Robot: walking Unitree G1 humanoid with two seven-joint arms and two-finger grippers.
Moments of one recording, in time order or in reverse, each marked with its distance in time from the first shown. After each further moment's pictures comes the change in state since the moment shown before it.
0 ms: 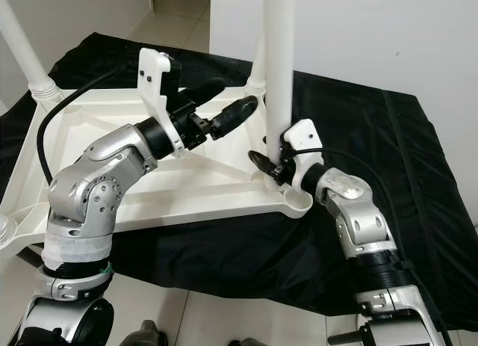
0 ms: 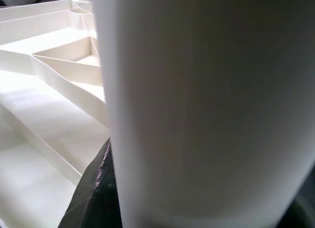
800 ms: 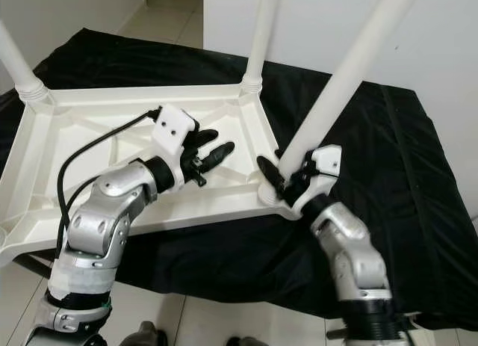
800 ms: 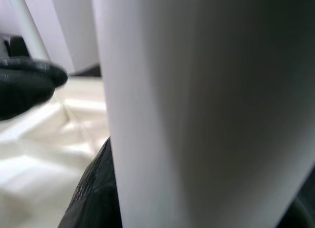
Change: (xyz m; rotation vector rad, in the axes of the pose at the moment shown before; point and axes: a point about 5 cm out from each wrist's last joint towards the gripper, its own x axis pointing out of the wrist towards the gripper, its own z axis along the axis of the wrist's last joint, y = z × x) left arm -0.022 0.015 -0.046 0.172 0.209 0.216; right arm -0.040 0.005 0.011 0.253 -0.229 -0.209
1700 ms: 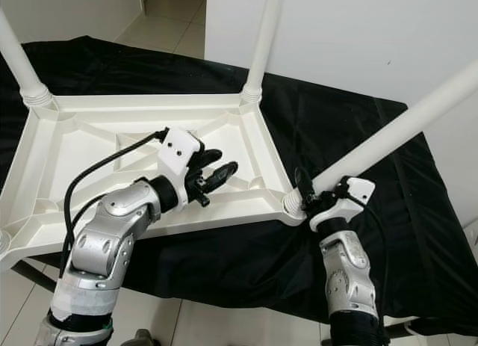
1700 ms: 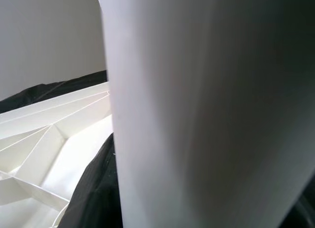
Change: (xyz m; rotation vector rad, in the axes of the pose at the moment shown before) left arm -0.011 -0.022 -0.031 -0.017 0.116 -0.033; right arm -0.047 -0.020 -0.085 0.219 0.008 -0.452
